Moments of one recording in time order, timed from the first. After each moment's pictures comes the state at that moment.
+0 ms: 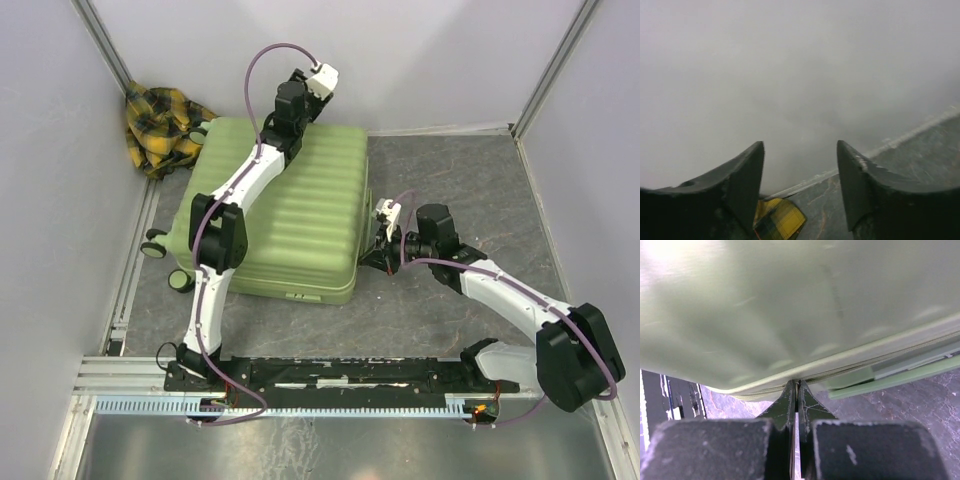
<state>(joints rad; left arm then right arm) -0.42 2.33 2.17 0.11 -0.24 0.54 0.47 1.22 0.66 0.05 -0.69 -0.07</state>
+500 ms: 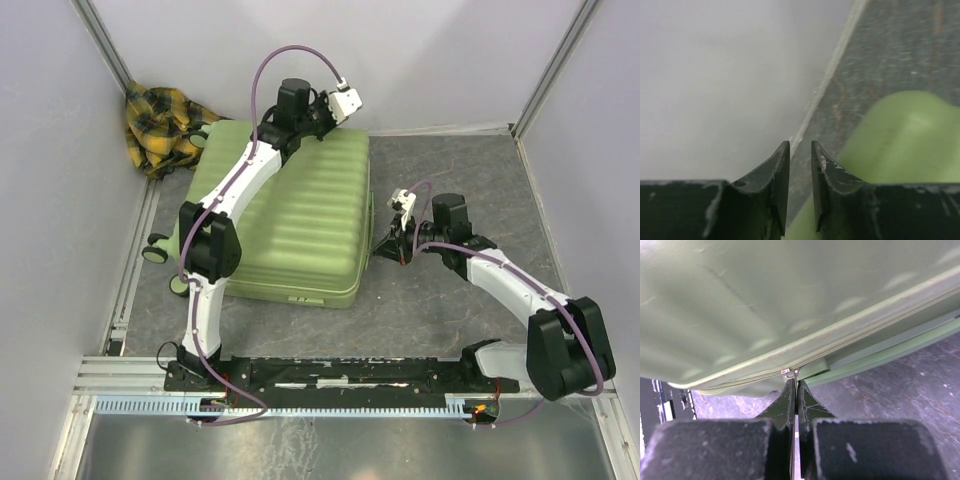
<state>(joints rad) -0.45 2.19 2.13 -0.25 0.30 0.70 0.32 1.26 0.70 -0.04 -0.81 -0.15</state>
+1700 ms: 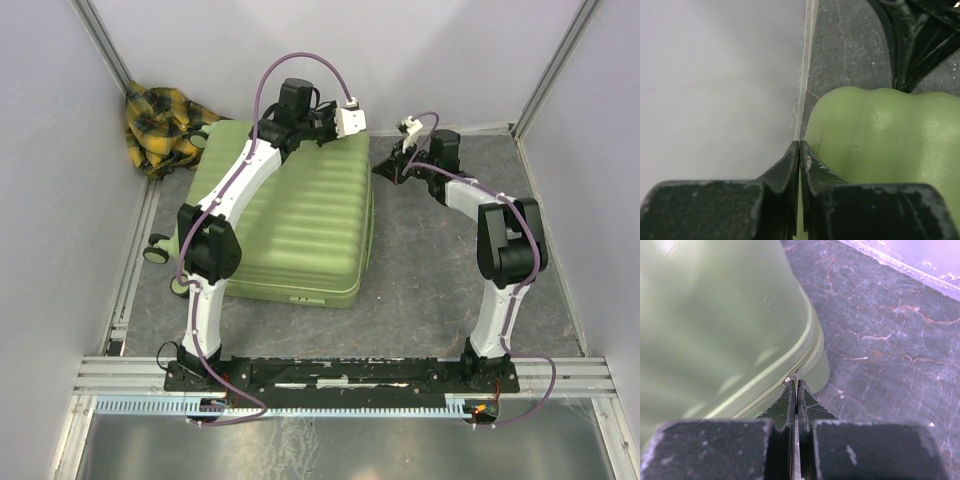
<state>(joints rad) -0.47 2.17 2.18 -0.47 0.54 0.99 0.14 1.97 1.31 0.30 -0.73 -0.03</state>
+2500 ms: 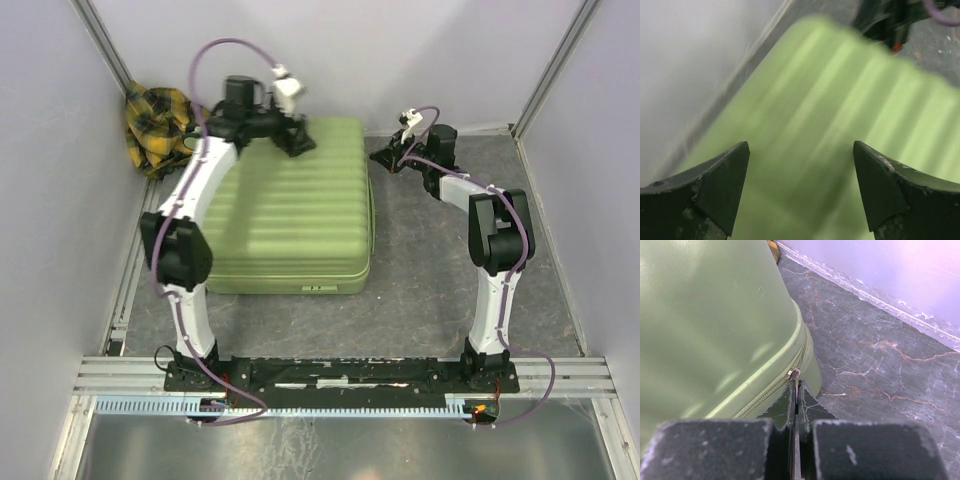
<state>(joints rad) -0.33 2.07 2.10 -0.52 0.67 0.47 0.14 2.14 1.47 0.45 -0.75 0.06</state>
